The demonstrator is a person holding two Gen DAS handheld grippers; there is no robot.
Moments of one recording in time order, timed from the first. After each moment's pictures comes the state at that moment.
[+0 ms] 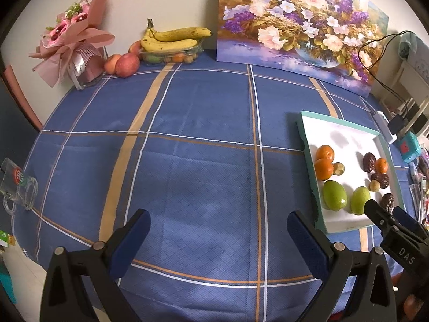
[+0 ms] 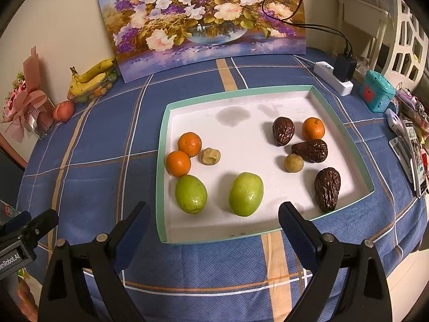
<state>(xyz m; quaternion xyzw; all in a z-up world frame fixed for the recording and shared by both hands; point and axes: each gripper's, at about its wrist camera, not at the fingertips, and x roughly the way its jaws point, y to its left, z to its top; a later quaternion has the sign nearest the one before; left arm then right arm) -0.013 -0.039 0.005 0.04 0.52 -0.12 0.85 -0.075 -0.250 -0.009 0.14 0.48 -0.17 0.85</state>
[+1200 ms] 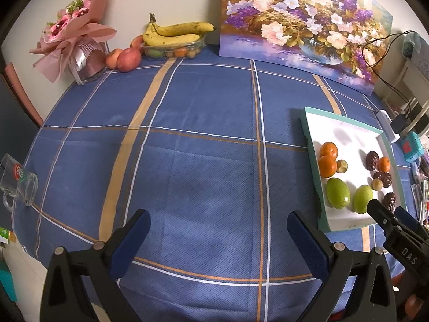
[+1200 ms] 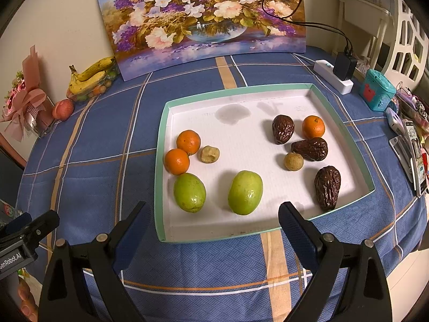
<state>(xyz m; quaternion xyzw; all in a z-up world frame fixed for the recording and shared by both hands) -0.013 -0.039 0.000 0.04 0.53 -0.12 0.84 -0.075 -0.250 -0.012 0.14 0.48 -0.17 0.85</state>
